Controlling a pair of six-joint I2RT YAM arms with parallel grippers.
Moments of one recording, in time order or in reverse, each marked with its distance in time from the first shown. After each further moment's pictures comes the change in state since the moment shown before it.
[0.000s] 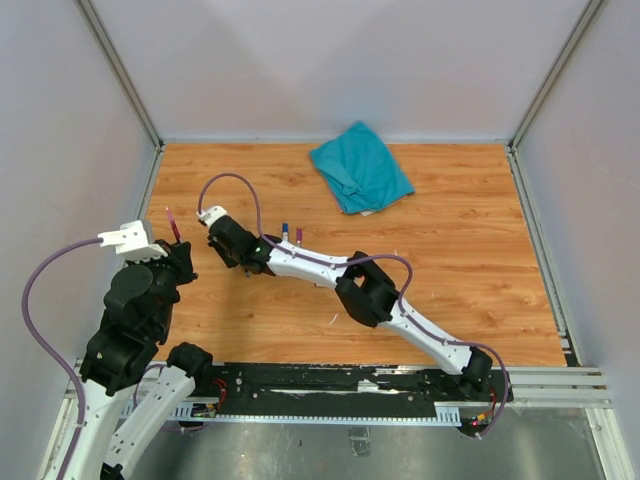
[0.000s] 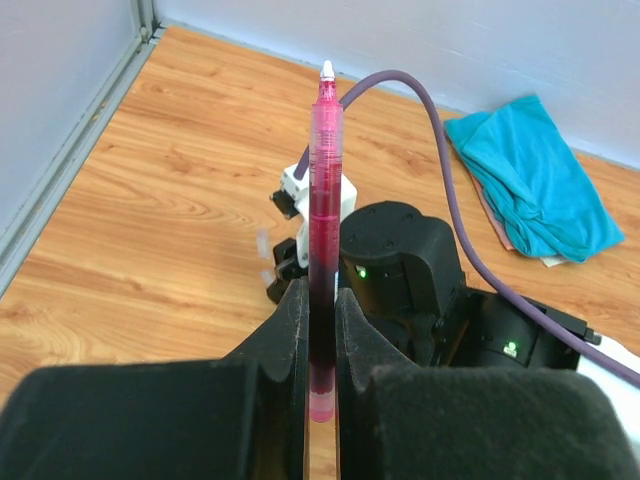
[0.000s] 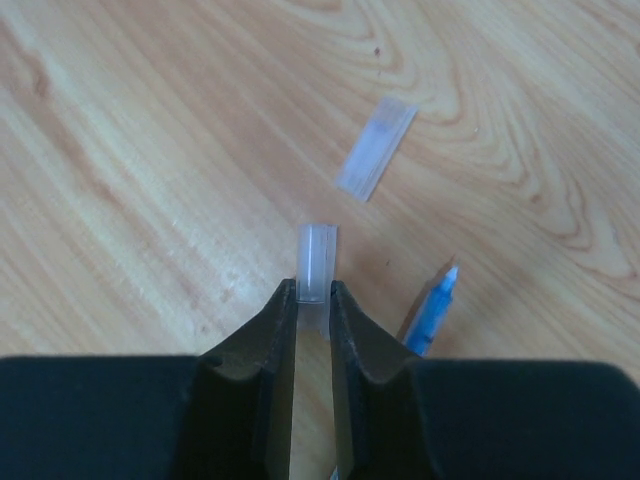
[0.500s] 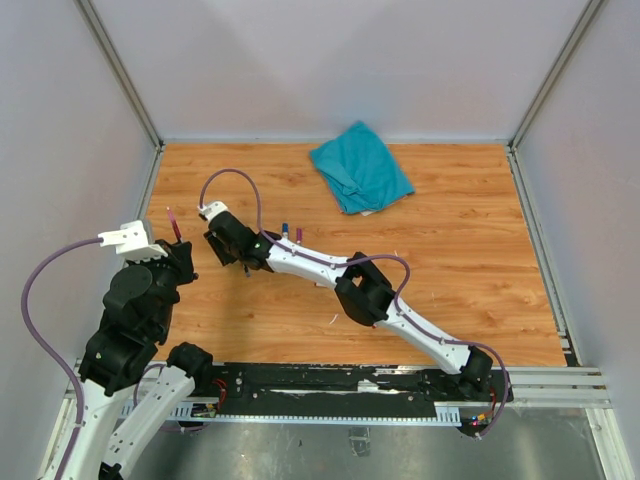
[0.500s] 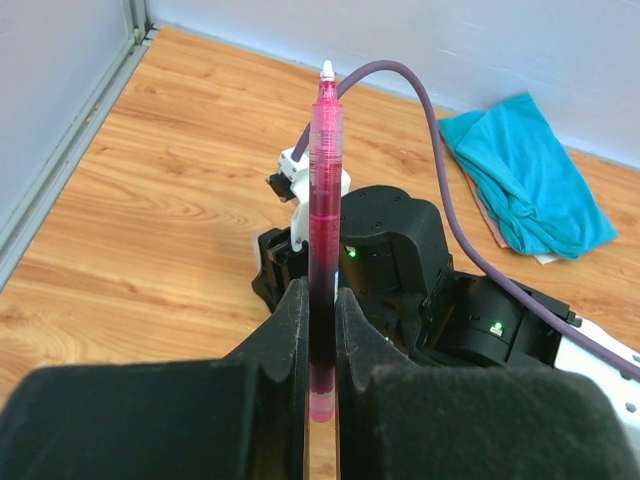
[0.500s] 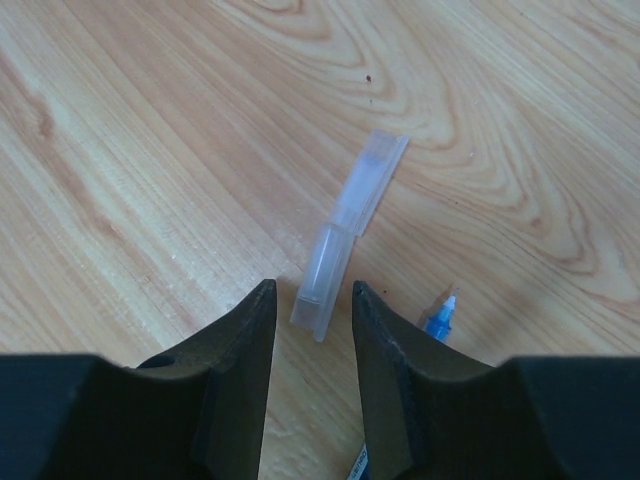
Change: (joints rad) left arm -0.014 0.000 0.006 -0.001 0.000 0.000; right arm -0.011 0.042 0.086 -0.038 -0.023 0.038
